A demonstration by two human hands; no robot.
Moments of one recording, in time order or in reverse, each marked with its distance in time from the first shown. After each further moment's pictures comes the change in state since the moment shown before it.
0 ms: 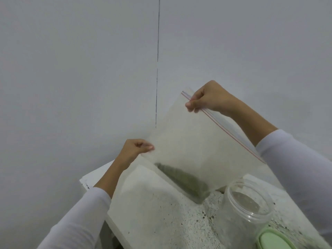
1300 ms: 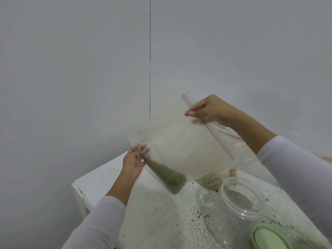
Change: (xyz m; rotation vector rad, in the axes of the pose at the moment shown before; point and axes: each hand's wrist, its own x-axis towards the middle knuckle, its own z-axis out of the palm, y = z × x) left_hand 0.012 -0.037 0.042 -0.918 0.250 -0.283; right_hand -0.015 0.030 0.001 0.187 -0.026 0.196
